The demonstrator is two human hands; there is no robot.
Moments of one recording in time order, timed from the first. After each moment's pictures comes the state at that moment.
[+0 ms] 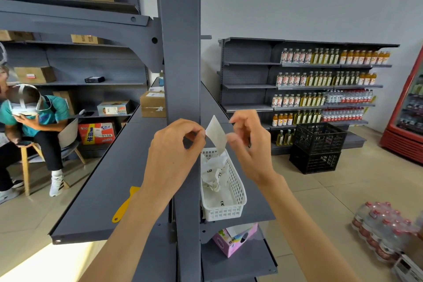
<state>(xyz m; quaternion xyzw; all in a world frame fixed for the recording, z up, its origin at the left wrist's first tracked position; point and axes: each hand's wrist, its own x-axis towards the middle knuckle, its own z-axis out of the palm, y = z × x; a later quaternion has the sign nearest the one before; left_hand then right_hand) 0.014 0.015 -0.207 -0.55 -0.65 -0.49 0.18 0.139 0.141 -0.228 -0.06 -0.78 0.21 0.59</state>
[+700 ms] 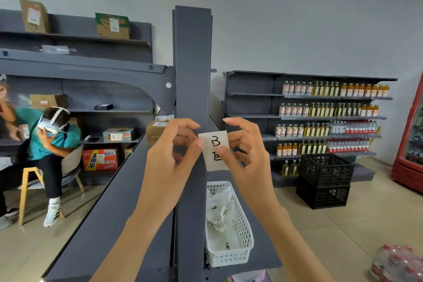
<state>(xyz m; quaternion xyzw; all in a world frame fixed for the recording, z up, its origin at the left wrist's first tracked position) 0.012 -0.002 -0.161 -0.54 -0.53 -0.65 0.09 0.125 0.108 -0.179 -0.02 -0.74 0.33 0.58</state>
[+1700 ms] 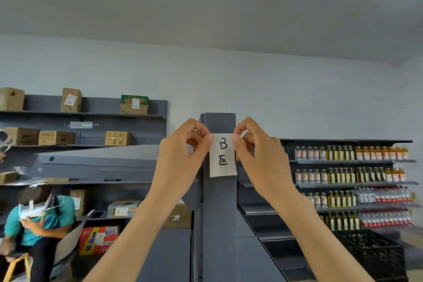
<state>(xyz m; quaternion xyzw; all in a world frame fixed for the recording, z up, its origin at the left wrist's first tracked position) -0.053 0.025 -0.009 -0.54 -0.52 -0.62 0.23 0.078 0.120 -0.014 -0.16 -0.79 0.05 0.59</state>
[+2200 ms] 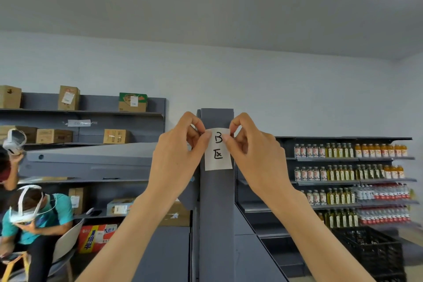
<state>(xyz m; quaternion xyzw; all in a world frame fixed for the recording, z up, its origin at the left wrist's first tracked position) -0.056 0.034 -0.010 -0.53 -0.54 -0.58 0.30 0.070 0.133 -0.014 -0.18 -0.79 -0.02 0.59</state>
